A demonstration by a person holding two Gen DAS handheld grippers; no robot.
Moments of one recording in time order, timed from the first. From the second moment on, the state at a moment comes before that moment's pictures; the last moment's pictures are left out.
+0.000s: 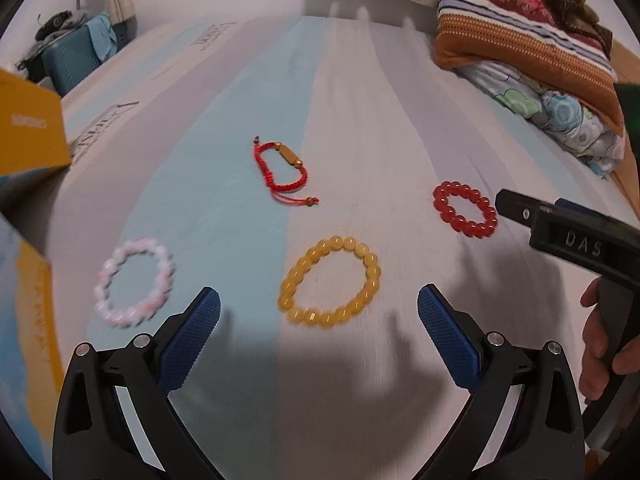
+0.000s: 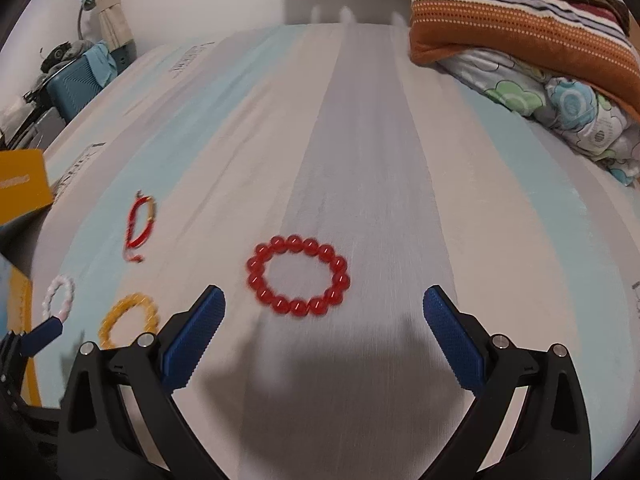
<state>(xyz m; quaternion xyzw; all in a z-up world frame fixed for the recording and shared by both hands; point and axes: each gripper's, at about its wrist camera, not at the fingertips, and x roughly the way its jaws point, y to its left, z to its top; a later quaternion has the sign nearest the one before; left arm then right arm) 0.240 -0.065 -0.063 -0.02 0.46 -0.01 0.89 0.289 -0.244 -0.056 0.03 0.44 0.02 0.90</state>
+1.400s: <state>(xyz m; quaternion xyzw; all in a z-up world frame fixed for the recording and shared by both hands) 0.250 -0.067 -0.083 -0.03 0.47 -0.01 0.88 0.319 -0.226 -0.091 0.04 0.46 0.07 0.88</state>
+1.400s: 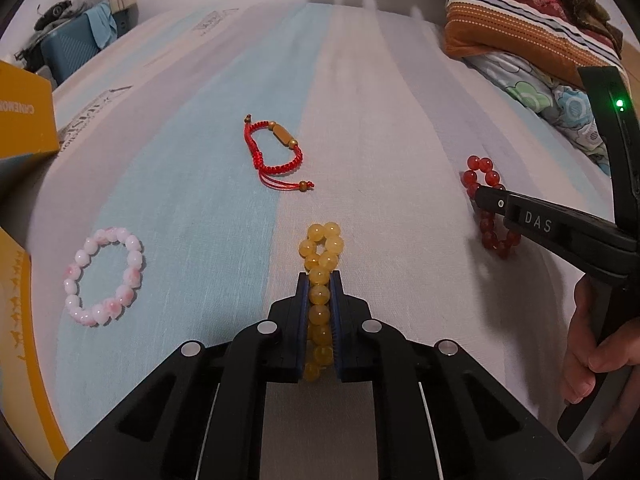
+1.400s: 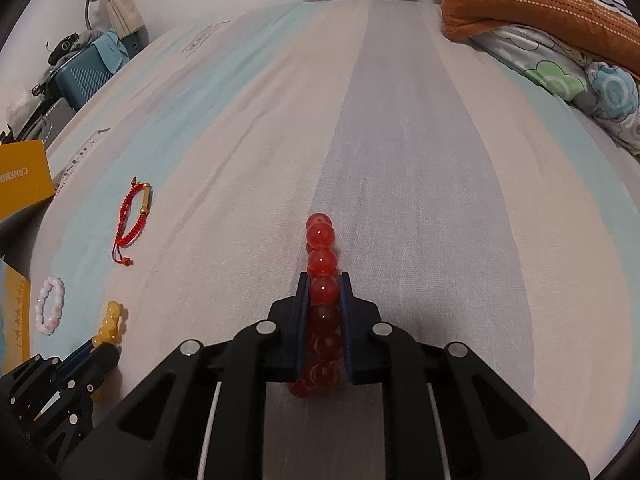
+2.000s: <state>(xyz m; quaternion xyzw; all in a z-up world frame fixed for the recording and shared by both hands) 0.232 -0.065 -0.060 -0.03 0.48 -0.02 0.88 0.287 -0.230 -0.058 0.05 0.44 0.08 0.89</state>
